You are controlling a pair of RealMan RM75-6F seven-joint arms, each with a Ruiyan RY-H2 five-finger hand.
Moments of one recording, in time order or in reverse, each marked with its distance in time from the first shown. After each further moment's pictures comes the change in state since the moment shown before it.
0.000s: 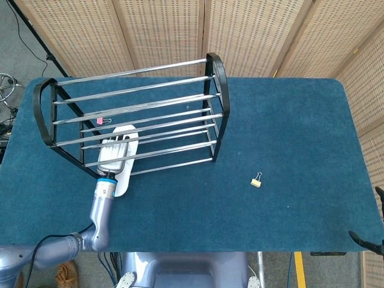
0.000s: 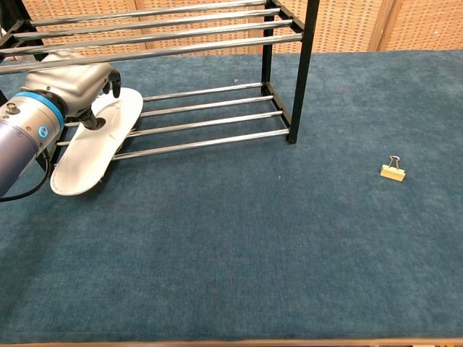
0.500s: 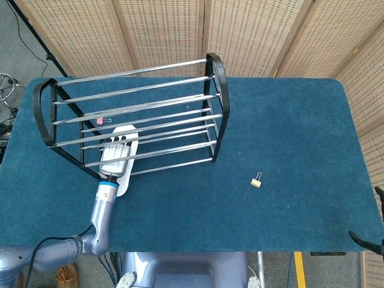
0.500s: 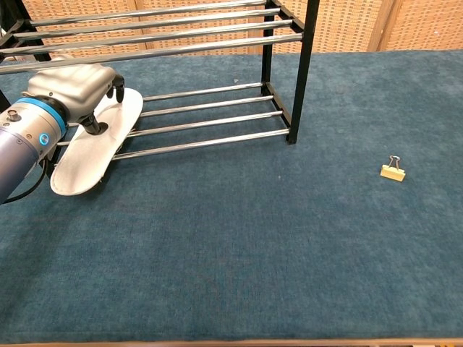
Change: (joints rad) left arm 0.012 -0.003 0.018 -0.025 0.022 0.010 0.020; right arm 0.001 -0.001 -0.001 -0.002 0.000 -0.001 -0.004
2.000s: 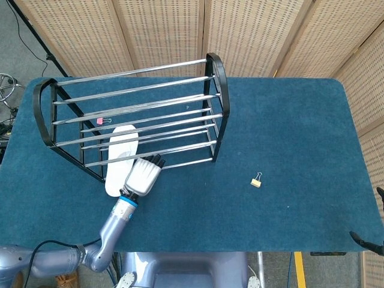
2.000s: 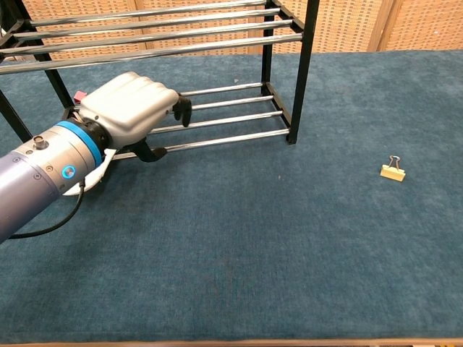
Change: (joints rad) left arm -0.011 0.017 0.109 -0.166 0.228 -0.057 -0.093; right arm -0.004 0.009 0.000 -0.005 0.005 0.003 0.009
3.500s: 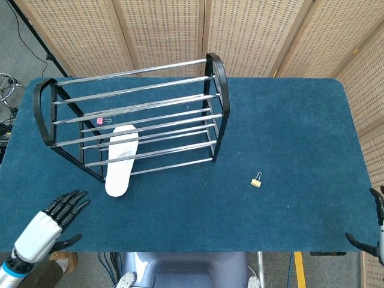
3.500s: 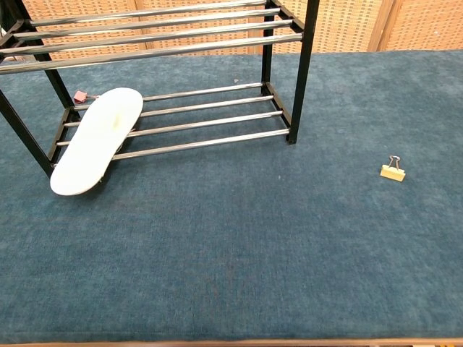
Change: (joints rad) left arm 0.484 0.576 0.455 -0.055 0.620 0.630 -0.853; right arm -0.004 -0.019 -0.017 -0.017 -0.042 0.014 -0.059
